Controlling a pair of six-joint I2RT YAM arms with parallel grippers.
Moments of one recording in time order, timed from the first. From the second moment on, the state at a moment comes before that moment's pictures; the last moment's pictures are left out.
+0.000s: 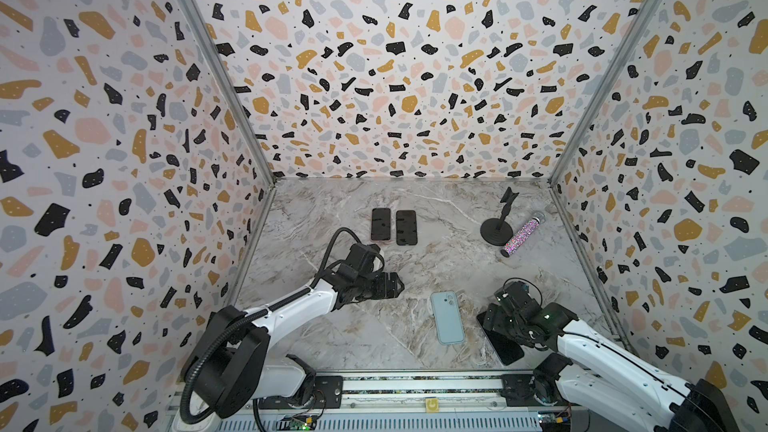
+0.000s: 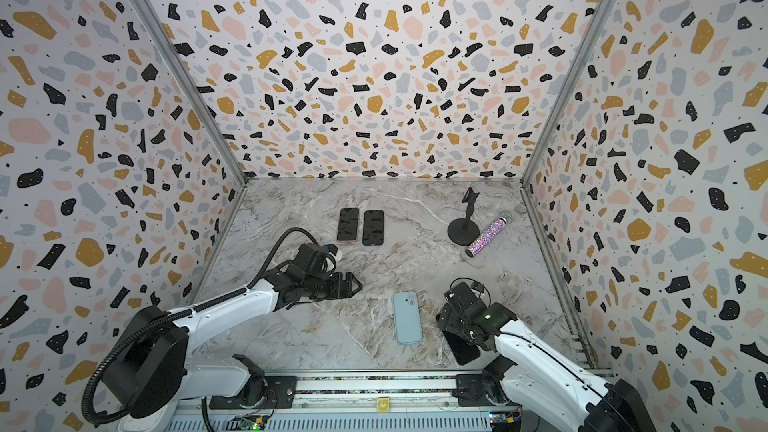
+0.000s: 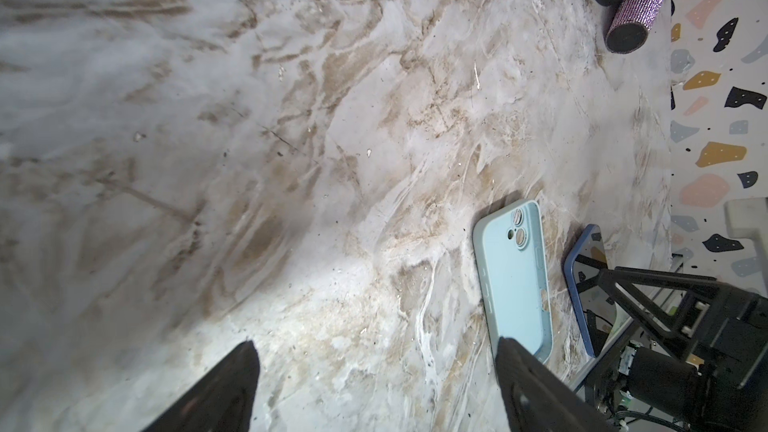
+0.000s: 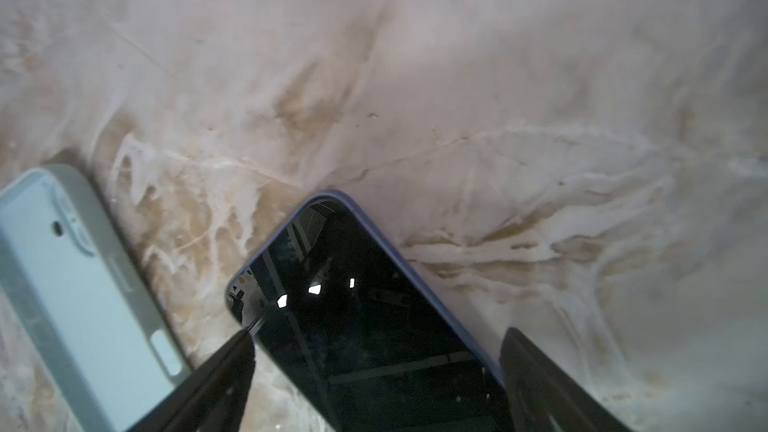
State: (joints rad) left arm -0.56 1.33 0.68 -0.29 0.32 -0.58; right arm 0.60 0.86 0.39 -0.76 0.10 0.94
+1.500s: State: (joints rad) left arm -0.64 1.53 0.85 -0.22 0.44 -0.59; right arm 0.88 1.13 0.49 -0.69 0.22 1.00
